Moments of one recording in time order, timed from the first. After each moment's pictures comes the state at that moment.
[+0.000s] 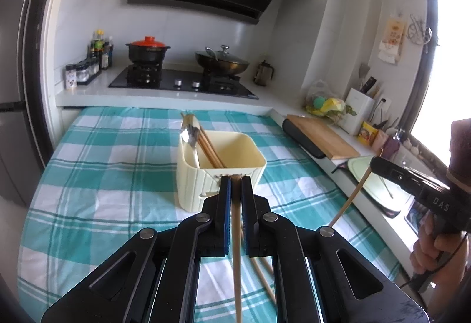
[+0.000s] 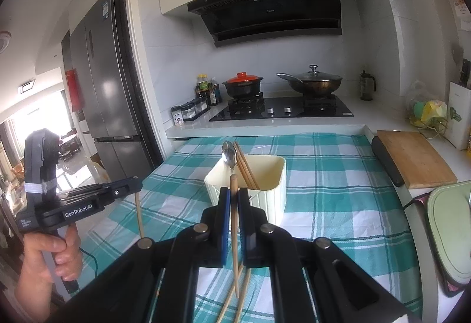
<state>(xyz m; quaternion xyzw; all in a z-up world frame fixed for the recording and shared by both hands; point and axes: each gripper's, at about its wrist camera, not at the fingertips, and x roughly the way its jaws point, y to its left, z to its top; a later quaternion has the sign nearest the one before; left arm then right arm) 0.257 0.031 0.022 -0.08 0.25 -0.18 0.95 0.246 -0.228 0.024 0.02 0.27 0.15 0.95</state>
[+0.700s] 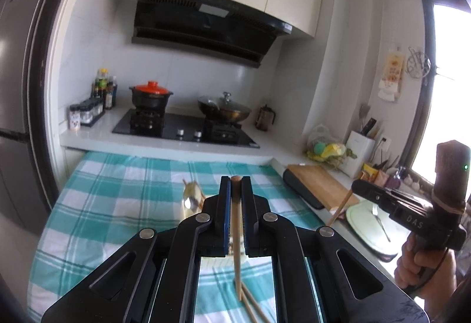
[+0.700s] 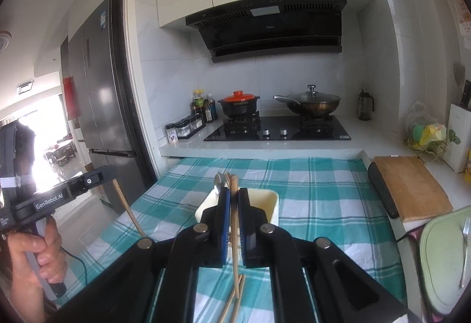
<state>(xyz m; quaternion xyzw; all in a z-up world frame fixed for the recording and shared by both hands) 0.282 0.037 0.097 -0.10 0.15 -0.16 0.97 0.290 -0.227 0.066 0.01 0.23 0.14 0.96</state>
